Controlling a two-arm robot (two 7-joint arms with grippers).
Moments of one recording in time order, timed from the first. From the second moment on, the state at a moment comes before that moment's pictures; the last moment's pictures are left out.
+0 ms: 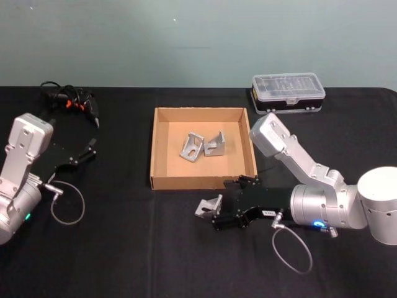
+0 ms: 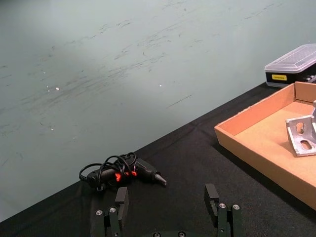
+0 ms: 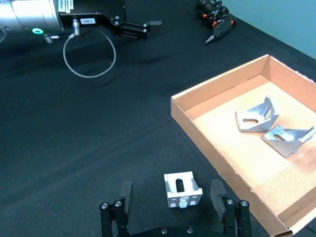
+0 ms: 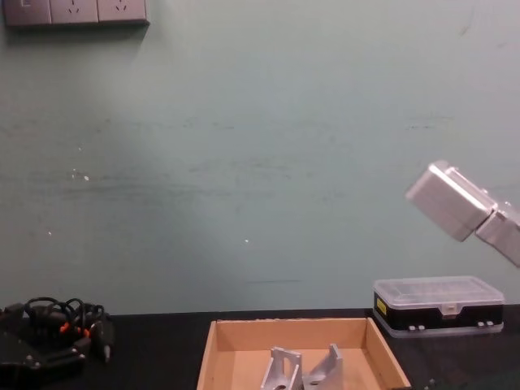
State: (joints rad) left arm -0.20 0.60 0.45 -1.41 -0.25 -0.12 0.03; right arm 0.37 0.59 -0.61 -1.62 0.35 0.46 0.58
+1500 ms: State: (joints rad) left arm -0.20 0.60 0.45 -1.41 -0.25 -0.12 0.03; right arm 0.43 0.52 -0.67 -1.50 0.27 0.44 0.58
